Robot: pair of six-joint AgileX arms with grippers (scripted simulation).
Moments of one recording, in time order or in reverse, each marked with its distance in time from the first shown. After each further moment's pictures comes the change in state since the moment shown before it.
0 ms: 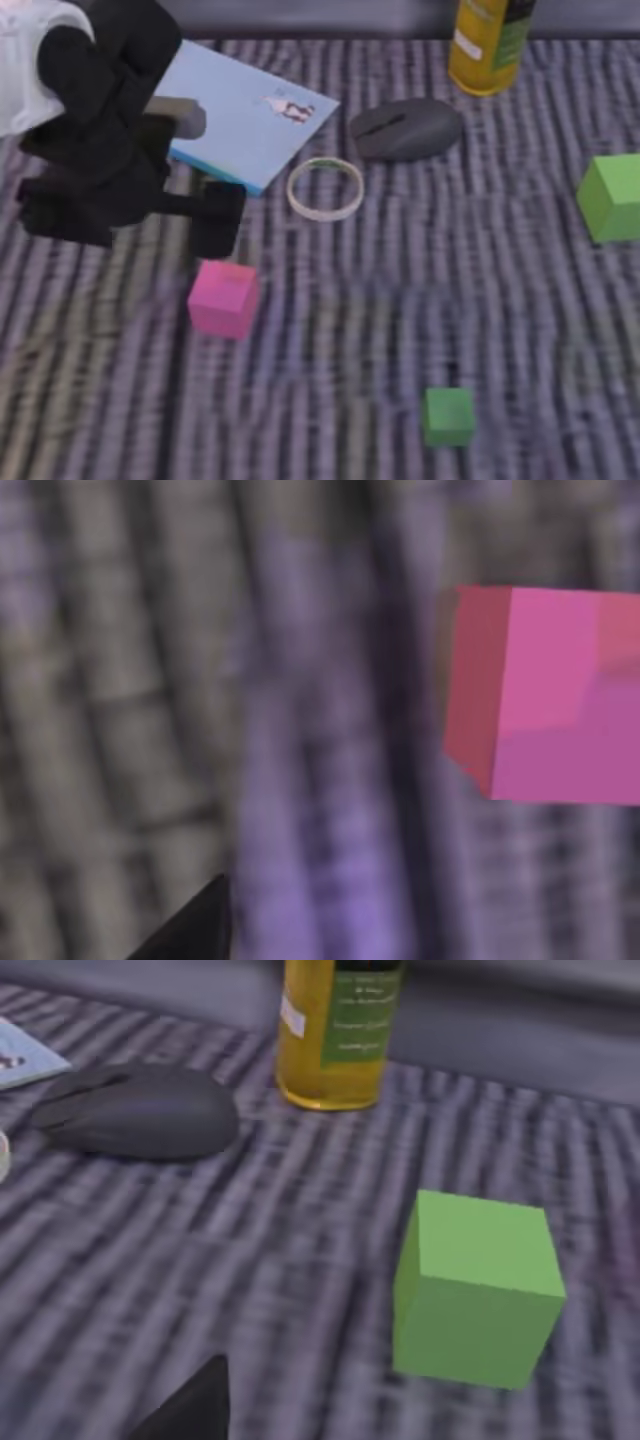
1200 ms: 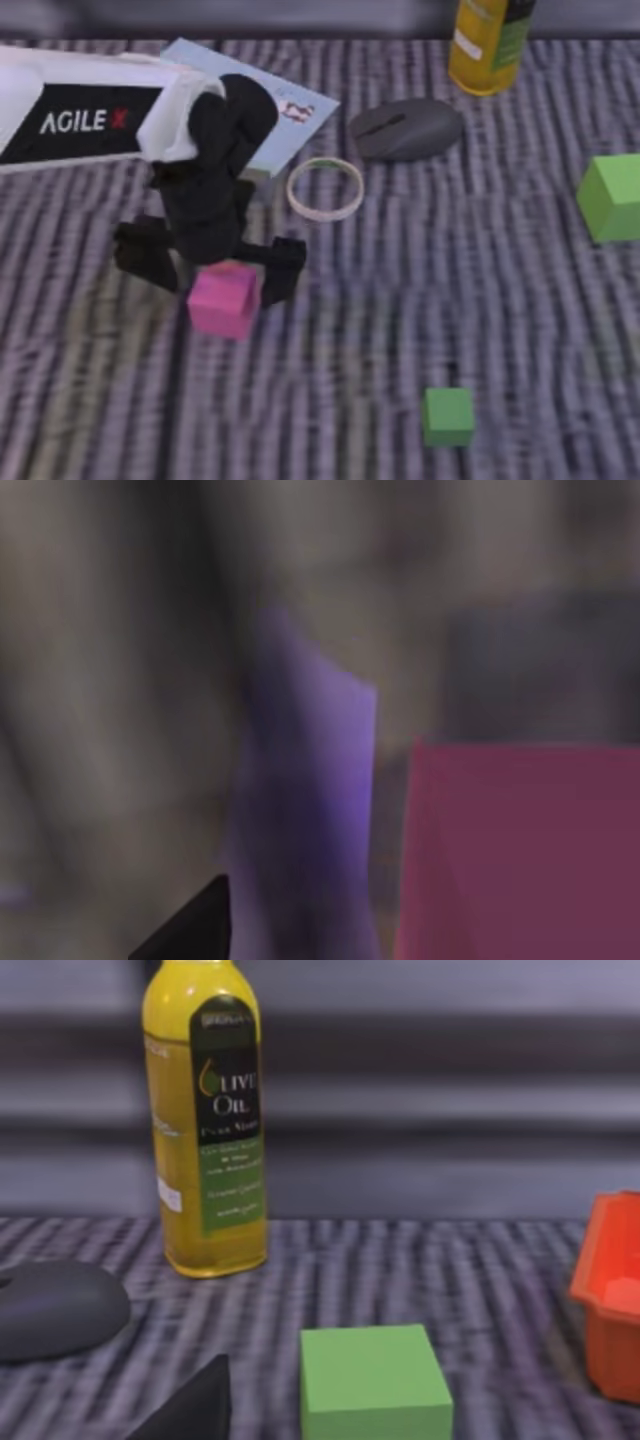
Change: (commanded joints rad) left arm -0.073 0.416 0.122 0.090 -0.005 -0.036; right arm -0.104 -0.256 -0.181 0.175 0.039 0.140
